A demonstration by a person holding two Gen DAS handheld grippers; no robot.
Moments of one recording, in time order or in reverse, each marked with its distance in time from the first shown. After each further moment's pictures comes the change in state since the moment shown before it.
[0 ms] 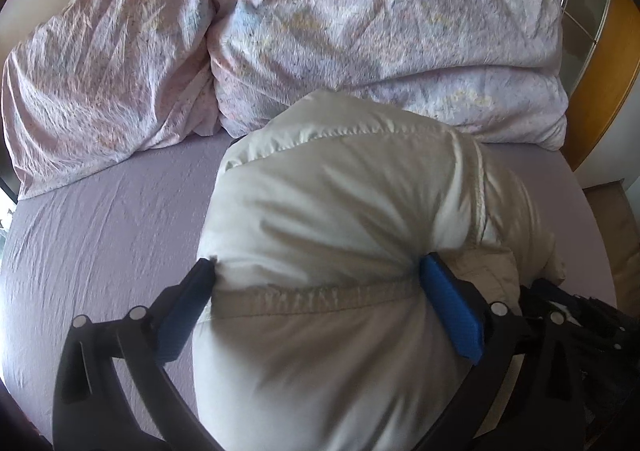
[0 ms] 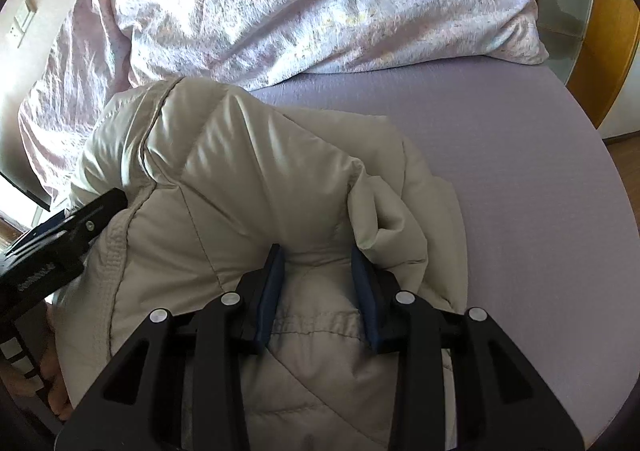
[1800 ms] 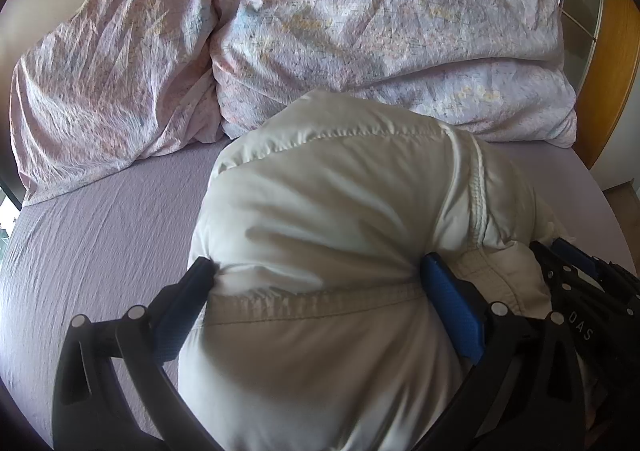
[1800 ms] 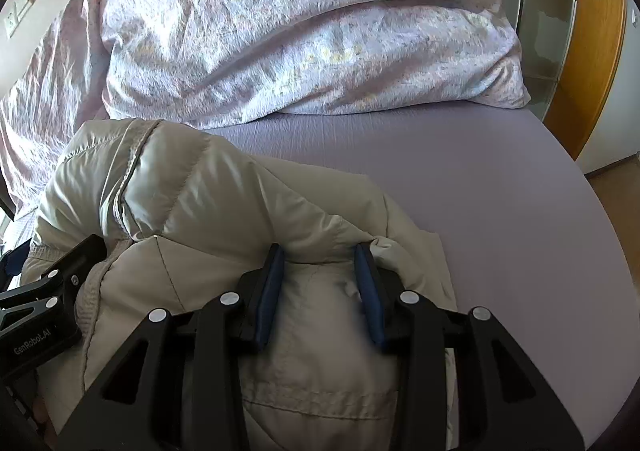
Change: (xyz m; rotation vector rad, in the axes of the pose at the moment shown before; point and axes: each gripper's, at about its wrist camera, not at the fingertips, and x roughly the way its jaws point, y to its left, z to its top) left arm 0.010 -0.004 -0.007 0.012 -0.095 0.044; right arm 0.020 0.003 0.005 -0.047 -0.184 -0.130
